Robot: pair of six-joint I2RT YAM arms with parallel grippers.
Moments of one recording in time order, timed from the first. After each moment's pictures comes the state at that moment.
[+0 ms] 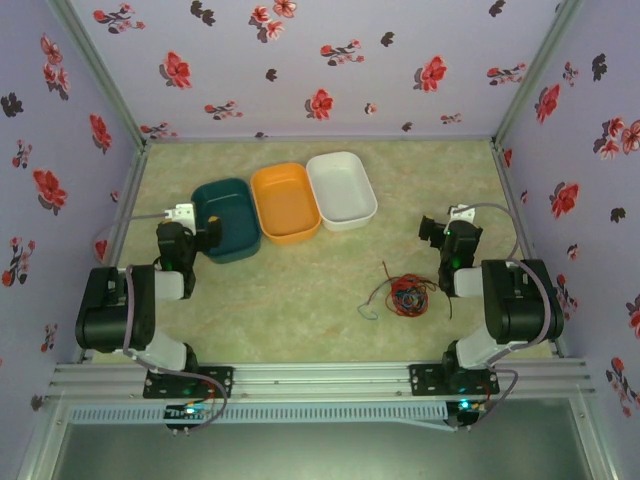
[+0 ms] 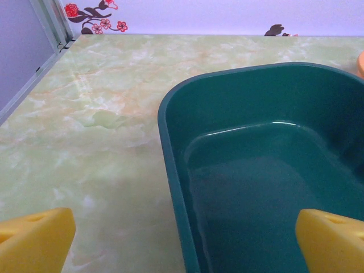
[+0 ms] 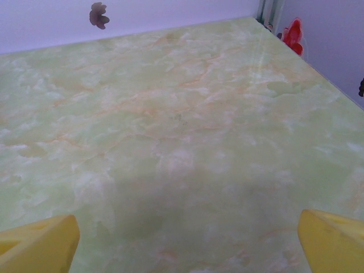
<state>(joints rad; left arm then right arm) 0.01 1.53 0.39 0.79 -0.04 0.01 0.02 1.56 0.38 0.78 0.18 0.12</state>
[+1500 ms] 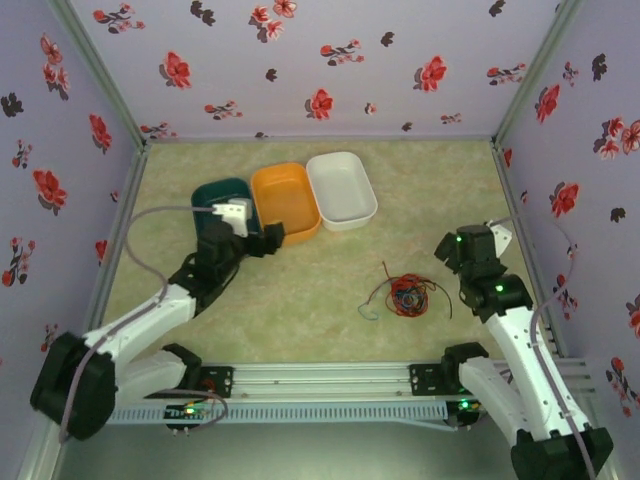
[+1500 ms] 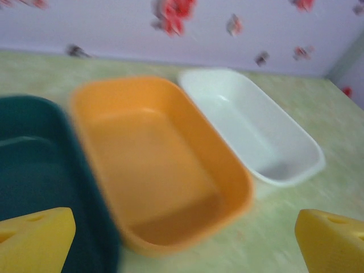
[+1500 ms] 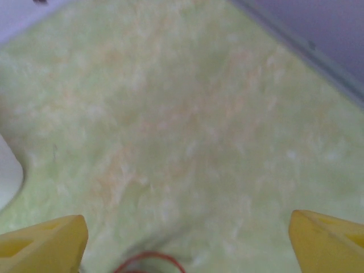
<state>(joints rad) -0.60 1.11 0.54 0.23 -0.12 -0.33 0.22 0.74 0.73 -0.84 0.37 0.68</state>
